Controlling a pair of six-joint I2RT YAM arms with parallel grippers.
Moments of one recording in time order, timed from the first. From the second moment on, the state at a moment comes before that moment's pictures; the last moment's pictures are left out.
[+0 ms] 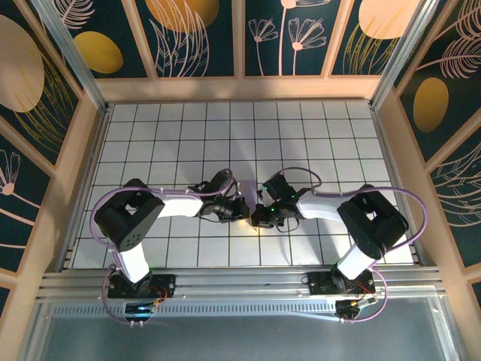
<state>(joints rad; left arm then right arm) -0.77 1.80 0.83 -0.01 0.48 -0.89 0.72 1.61 0.68 -0.19 -0.49 0.68</state>
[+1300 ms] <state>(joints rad) -0.54 1.81 0.85 -0.06 0.50 -0.76 0.73 1.64 0.72 -0.19 -0.42 0.68</state>
